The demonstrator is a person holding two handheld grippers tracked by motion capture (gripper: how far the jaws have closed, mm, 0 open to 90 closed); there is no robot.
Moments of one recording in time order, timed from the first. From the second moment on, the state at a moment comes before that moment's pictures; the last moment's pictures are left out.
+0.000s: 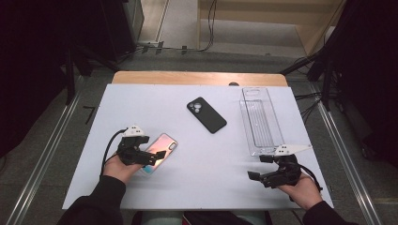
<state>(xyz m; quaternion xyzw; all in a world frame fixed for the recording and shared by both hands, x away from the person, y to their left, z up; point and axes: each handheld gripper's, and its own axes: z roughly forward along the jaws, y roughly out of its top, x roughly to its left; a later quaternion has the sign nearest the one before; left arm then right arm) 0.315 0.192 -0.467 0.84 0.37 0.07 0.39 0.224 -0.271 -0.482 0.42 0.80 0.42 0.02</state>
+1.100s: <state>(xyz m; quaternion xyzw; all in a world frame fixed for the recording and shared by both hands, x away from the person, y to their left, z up) 0.320 0.189 -0.493 0.86 0.38 0.07 0.33 0.223 -0.272 -0.482 0.42 0.80 0.43 0.02</state>
